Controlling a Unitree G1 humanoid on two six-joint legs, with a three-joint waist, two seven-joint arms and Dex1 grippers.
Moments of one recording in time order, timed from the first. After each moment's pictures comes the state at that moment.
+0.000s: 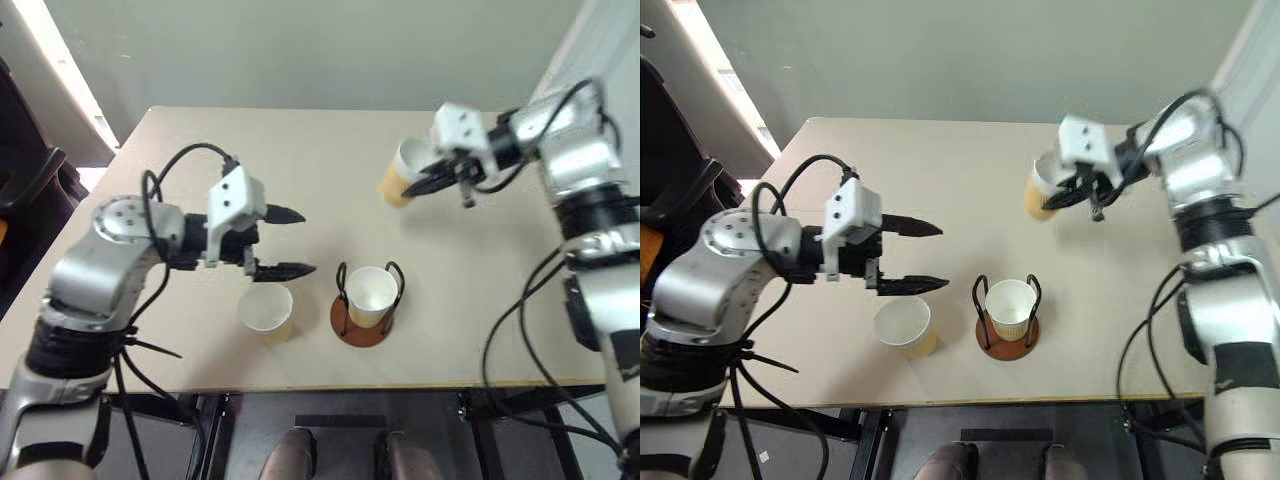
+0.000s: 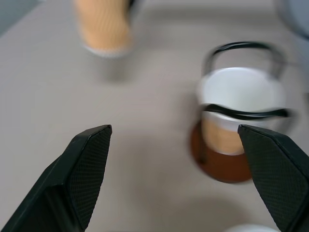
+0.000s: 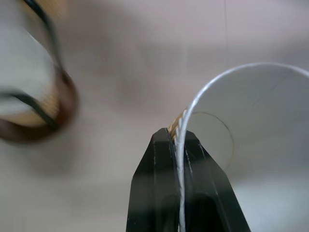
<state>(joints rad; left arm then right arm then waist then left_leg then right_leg) -0.63 0.92 0.00 -0.26 -0.52 0.62 -1.23 -1.31 -0.76 0.35 0.46 0.25 0.16 1.60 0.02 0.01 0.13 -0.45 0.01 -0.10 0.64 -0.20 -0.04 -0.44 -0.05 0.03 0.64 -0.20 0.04</state>
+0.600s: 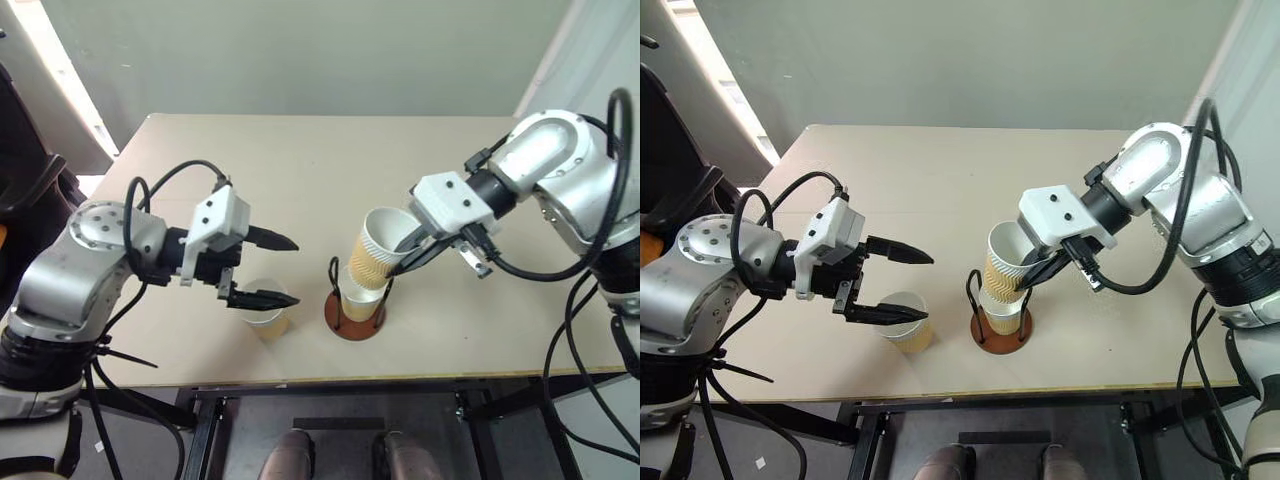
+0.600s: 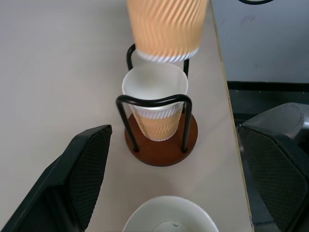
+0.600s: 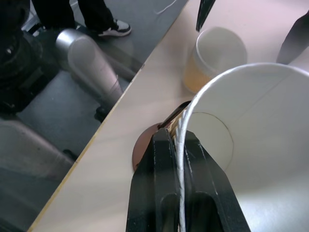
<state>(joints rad) -0.60 0.97 -0.01 -0.28 -0.56 0.63 -1.31 -1.20 -0.87 0.57 -0.03 0.41 0.28 1.61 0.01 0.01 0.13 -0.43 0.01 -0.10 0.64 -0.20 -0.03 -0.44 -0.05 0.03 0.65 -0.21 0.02</state>
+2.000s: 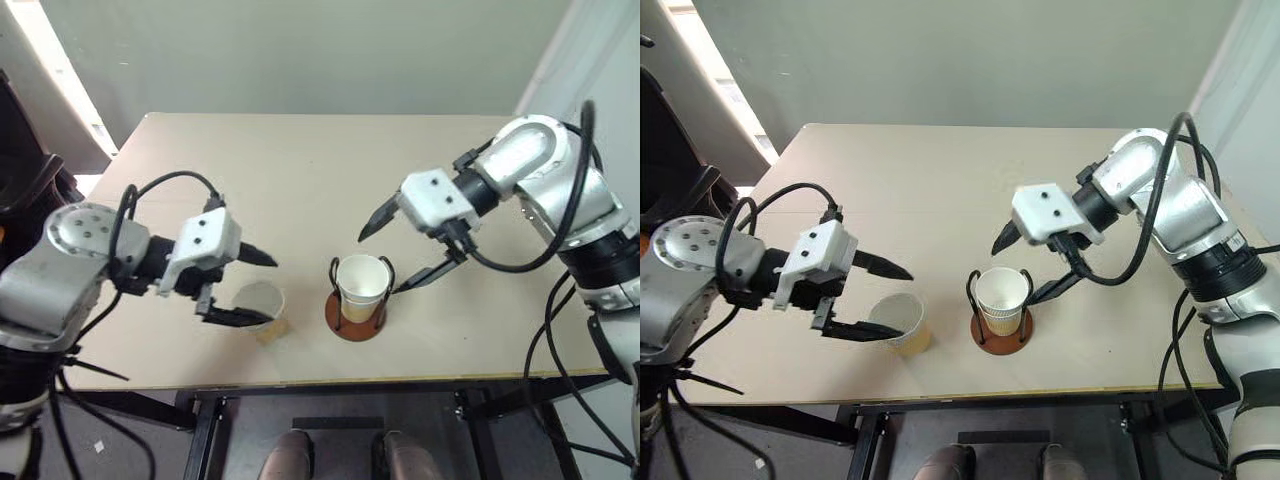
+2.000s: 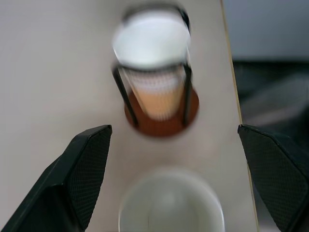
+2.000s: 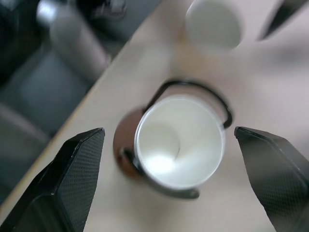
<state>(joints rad) -0.53 1.15 -0.04 -0.30 -0.47 0.54 -1.41 -1.16 -0.79 0.49 0.06 0.38 0.31 1.57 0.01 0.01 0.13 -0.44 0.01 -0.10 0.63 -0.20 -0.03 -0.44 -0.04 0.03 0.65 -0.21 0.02</state>
